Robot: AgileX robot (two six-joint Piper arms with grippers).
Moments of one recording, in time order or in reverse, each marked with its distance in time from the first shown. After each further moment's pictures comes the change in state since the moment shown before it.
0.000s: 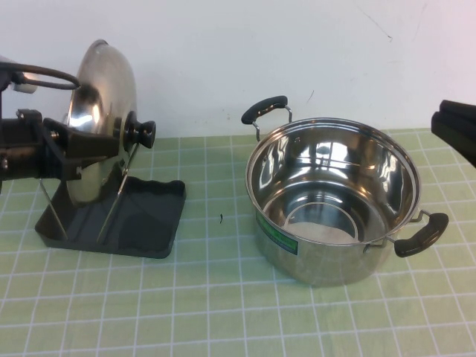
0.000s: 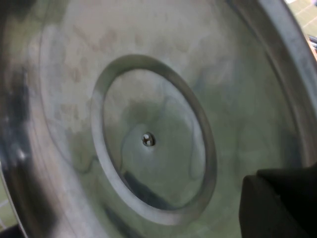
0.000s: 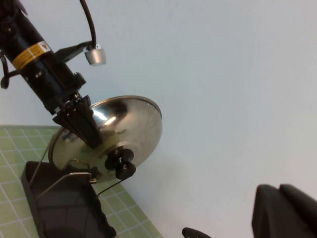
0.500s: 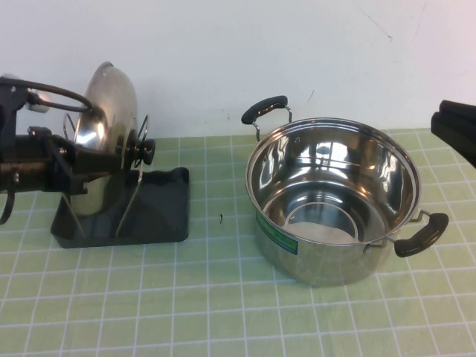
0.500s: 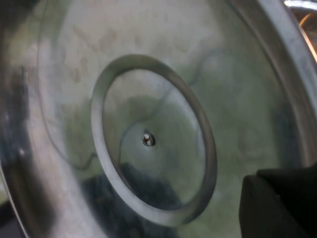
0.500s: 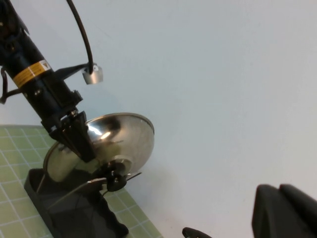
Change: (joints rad) right arm 0.000 0.000 0.000 0.000 0.000 0.000; left arm 0.000 0.080 0.006 0.000 0.034 0.076
